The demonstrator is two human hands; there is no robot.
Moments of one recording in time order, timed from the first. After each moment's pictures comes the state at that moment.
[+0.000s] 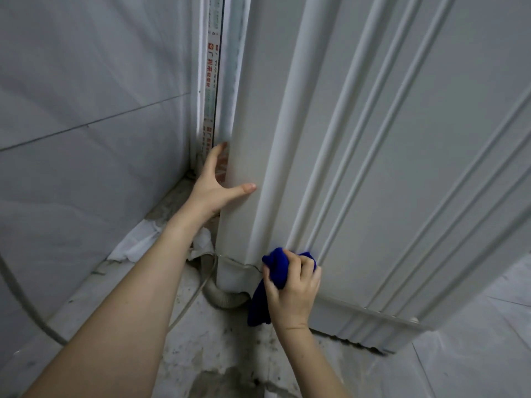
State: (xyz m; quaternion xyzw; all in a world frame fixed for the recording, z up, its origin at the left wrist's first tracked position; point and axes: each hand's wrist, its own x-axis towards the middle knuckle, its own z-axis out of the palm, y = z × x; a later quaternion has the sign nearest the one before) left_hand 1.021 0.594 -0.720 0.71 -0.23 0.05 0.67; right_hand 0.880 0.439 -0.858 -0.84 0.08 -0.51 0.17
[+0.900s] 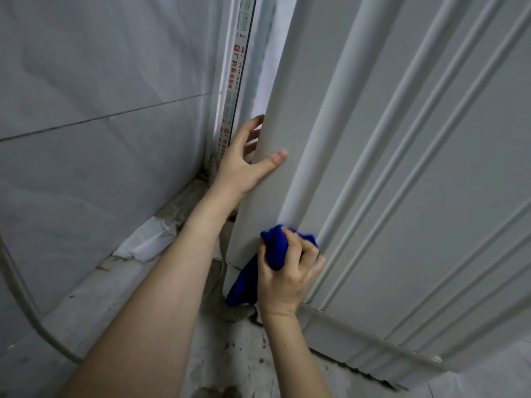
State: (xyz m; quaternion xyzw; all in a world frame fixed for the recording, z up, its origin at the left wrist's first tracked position) left_hand 1.032 0.580 -0.682 0.63 -0.26 0.12 0.72; right_hand 0.938 0.476 -0.821 -0.78 0.07 -0.59 0.18
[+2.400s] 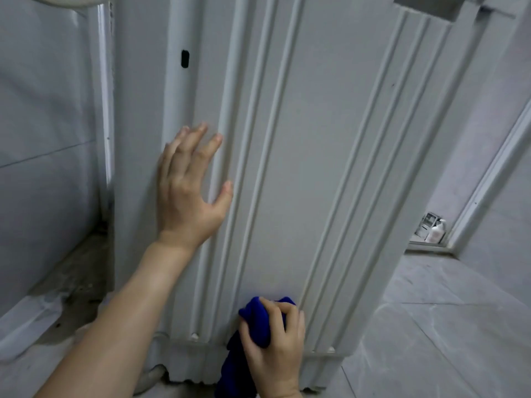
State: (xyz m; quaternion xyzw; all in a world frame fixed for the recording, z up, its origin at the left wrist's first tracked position) left_hand 0.962 0.475 -0.617 0.63 -0.35 0.53 0.44; right_hand 0.823 0.346 -0.811 -0.80 0.08 -0.58 0.14
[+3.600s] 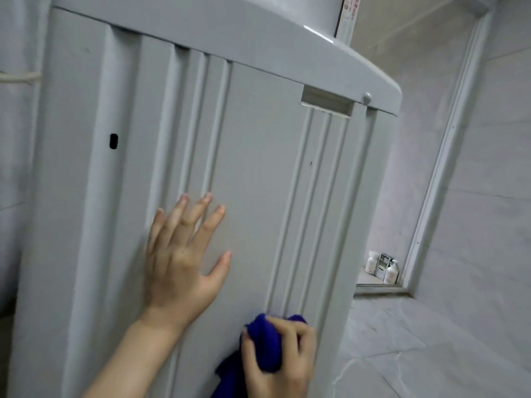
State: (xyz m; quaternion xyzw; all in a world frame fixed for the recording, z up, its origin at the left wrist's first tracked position) left_hand 0.925 0.411 -0.590 0.65 -0.37 0.54 0.38; right_hand 0.807 0.294 -0.703 -0.69 0.07 -0.70 0.15
